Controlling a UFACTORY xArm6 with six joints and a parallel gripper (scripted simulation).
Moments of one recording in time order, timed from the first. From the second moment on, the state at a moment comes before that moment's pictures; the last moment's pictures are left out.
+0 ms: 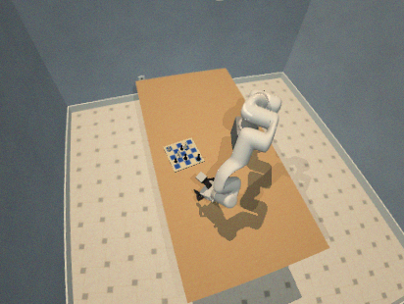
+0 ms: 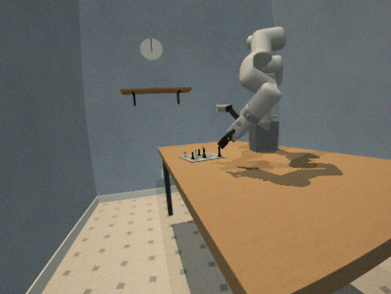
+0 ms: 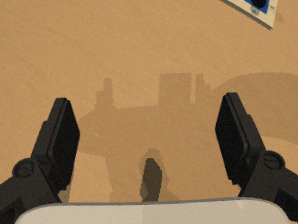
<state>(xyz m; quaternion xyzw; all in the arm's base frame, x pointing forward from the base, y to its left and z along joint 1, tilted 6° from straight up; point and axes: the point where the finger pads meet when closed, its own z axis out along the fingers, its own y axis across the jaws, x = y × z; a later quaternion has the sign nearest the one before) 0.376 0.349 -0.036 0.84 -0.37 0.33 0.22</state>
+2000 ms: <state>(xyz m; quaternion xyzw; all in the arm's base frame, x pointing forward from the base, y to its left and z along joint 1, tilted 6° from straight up) 0.421 0.253 -0.084 0.61 -0.46 0.52 0.38</state>
